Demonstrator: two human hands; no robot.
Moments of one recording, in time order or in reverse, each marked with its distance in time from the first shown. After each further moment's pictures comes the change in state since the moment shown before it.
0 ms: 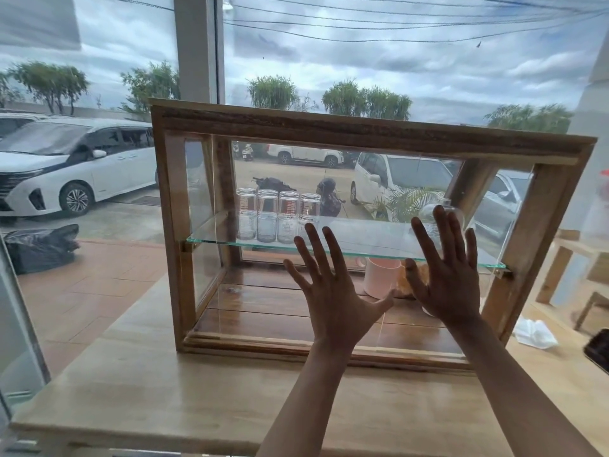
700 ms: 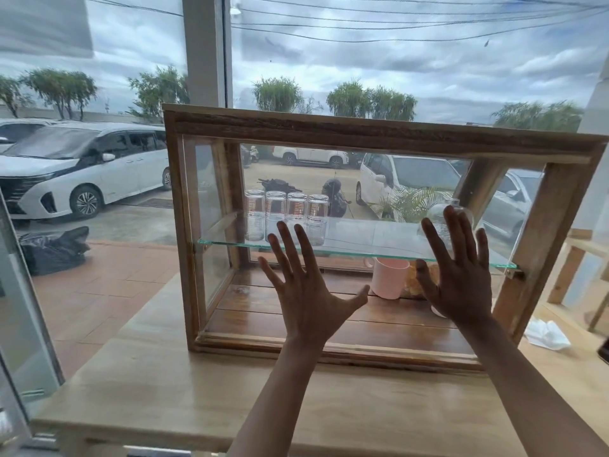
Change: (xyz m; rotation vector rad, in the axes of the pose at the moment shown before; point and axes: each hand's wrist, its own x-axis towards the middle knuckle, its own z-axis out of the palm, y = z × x) left_hand 0.010 -0.050 -0.020 0.077 0.051 -0.008; right_hand 0.000 0.000 -0.004 0.003 -0.028 0.014
